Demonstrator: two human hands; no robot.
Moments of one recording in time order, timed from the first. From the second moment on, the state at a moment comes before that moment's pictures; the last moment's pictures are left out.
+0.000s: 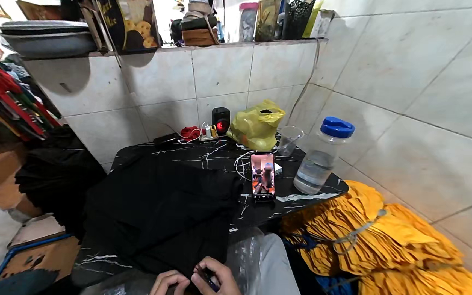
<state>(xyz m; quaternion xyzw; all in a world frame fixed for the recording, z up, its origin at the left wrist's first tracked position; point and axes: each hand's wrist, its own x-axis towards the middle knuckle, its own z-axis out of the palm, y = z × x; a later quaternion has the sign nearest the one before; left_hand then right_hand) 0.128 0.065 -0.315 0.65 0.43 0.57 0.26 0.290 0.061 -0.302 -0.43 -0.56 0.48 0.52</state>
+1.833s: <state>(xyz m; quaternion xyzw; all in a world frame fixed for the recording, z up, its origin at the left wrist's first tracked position) 0.100 0.043 -0.298 0.75 0.46 0.38 0.28 0.455 0.146 -0.295 -0.68 -0.55 -0.06 0.48</state>
